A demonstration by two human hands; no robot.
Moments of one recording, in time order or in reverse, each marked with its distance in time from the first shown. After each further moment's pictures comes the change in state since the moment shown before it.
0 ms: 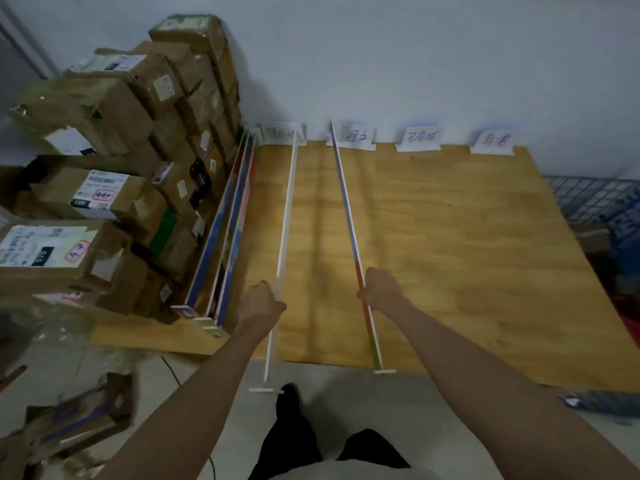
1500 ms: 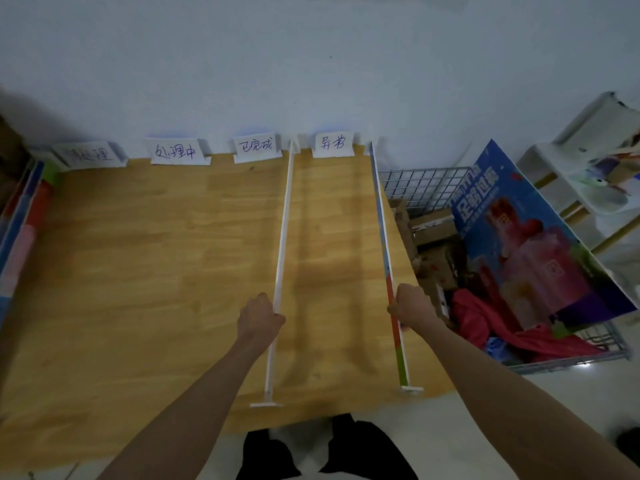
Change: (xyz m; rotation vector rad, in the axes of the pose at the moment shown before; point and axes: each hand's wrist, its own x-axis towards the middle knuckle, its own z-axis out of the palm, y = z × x) left_hand -0.041 0.404 0.185 0.018 -0.111 0.222; right_hand 0.049 0.450 -0.193 0.043 0.123 0.363
